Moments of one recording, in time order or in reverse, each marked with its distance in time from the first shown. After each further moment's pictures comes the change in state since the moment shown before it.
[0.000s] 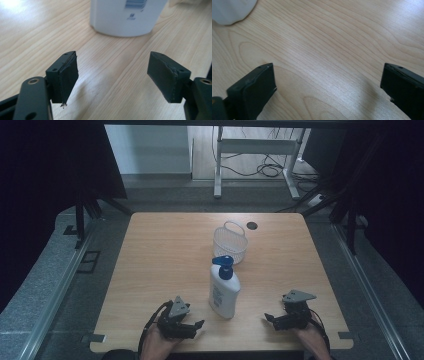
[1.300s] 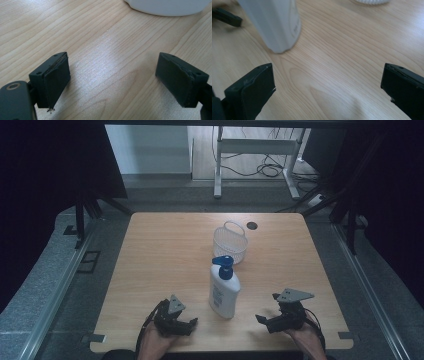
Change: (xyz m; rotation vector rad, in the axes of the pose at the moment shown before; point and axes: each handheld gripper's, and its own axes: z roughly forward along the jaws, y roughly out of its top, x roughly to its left) left arm 0.020 -0.015 0.016 0.062 0.102 -0.030; right arm 0.031 0.033 -0.018 -0.085 0.123 -0.012
